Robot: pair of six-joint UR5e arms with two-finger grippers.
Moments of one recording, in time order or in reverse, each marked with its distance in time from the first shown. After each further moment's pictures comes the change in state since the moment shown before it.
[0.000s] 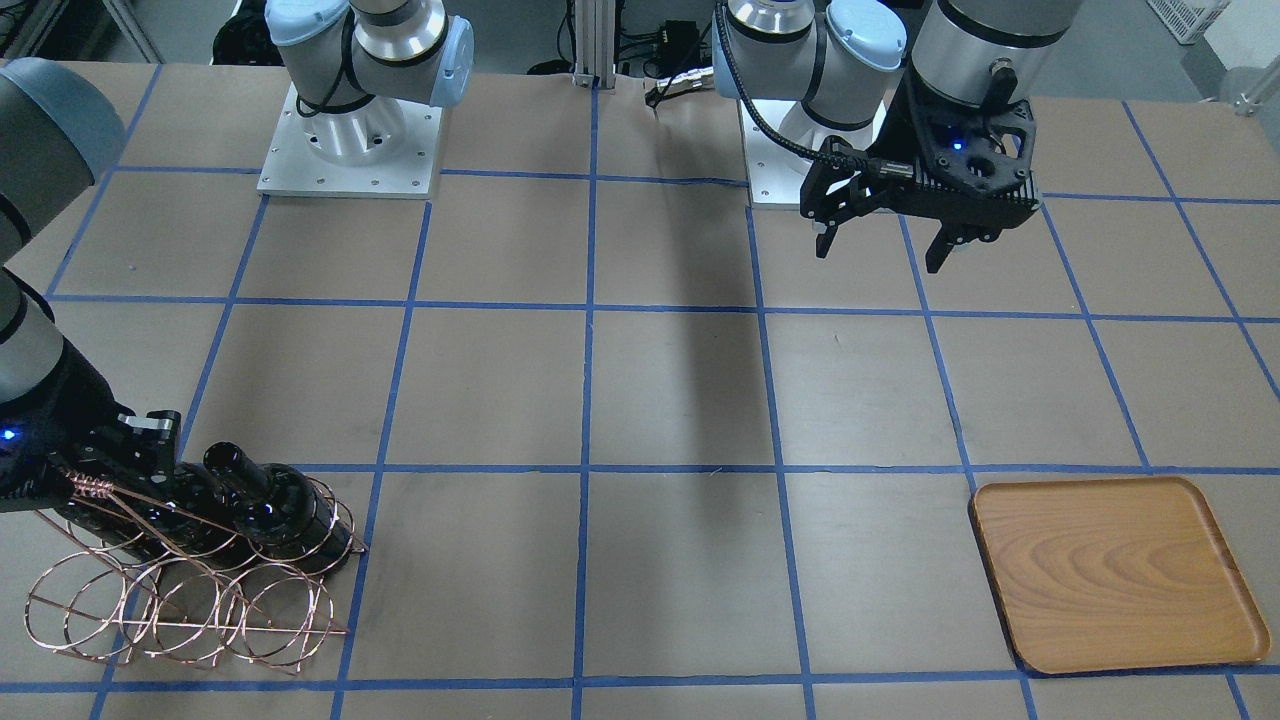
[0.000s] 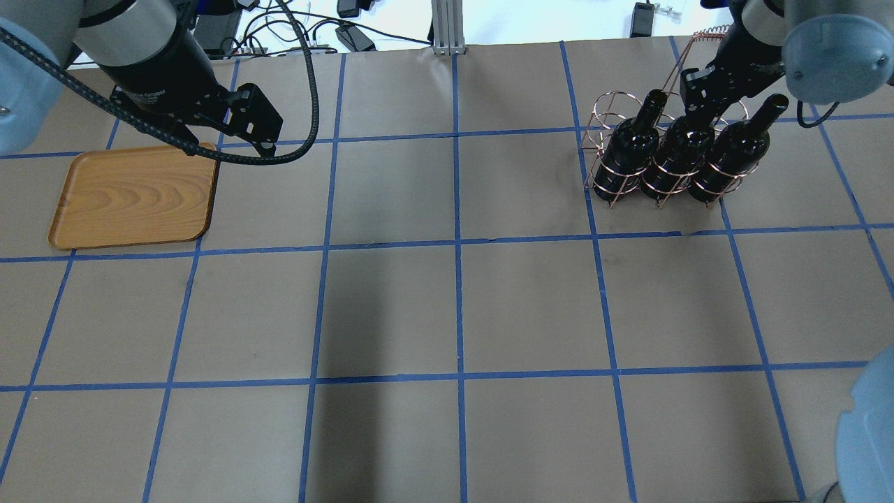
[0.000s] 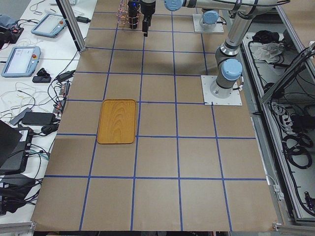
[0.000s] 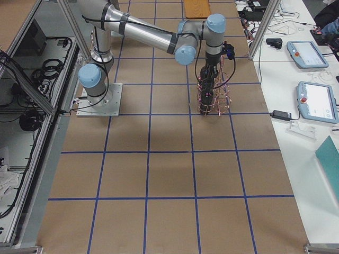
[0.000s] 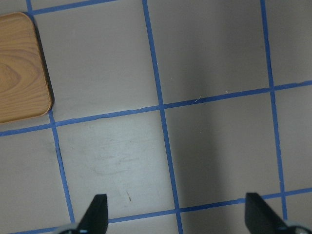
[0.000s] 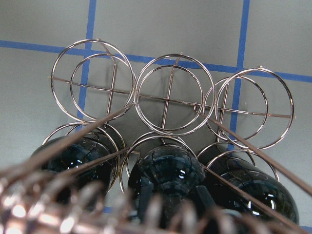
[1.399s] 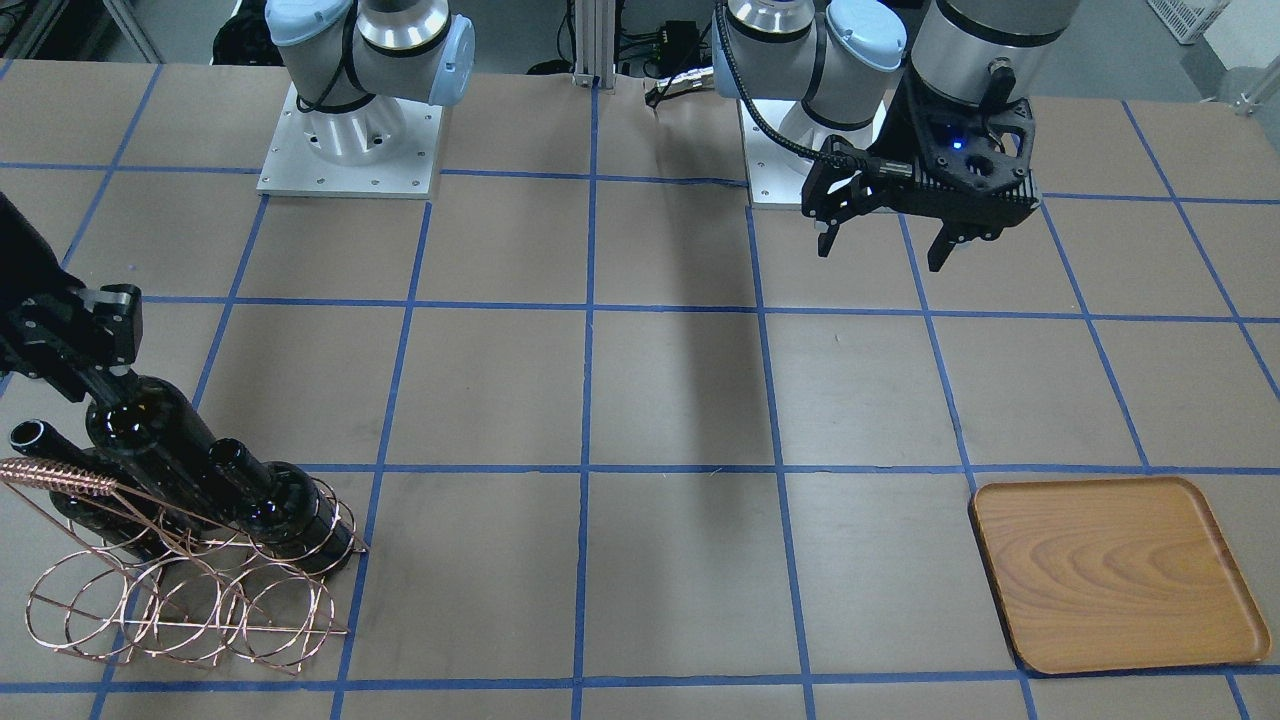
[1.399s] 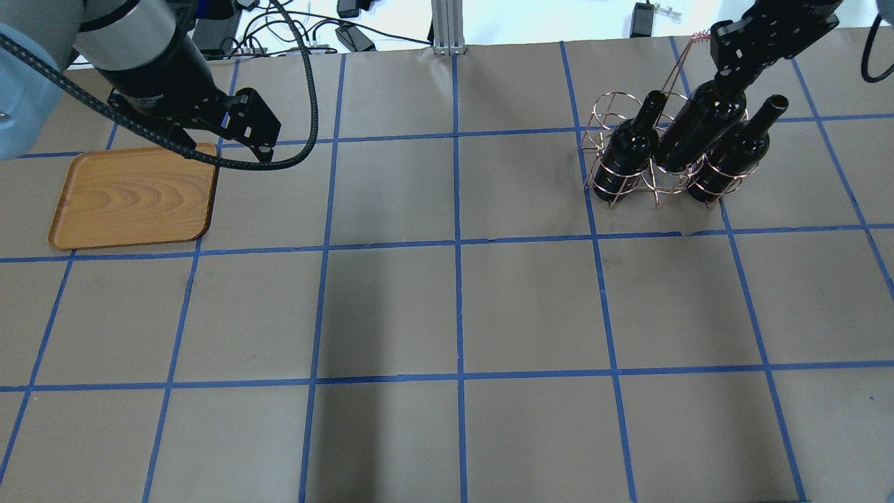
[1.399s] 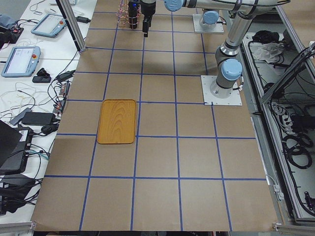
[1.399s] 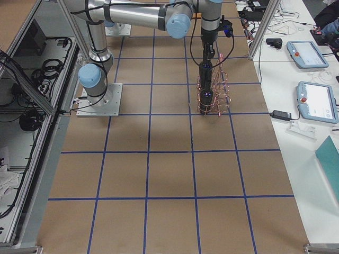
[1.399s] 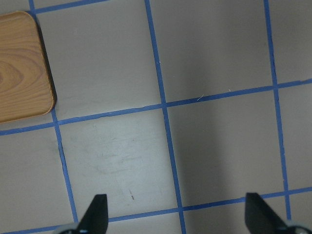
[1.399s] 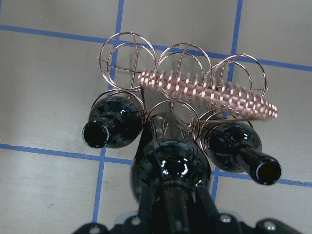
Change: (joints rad) left arm 0.000 0.004 -0.006 0.001 0.010 0.004; right arm 0.015 -0.143 -0.137 0.315 -0.004 -0.004
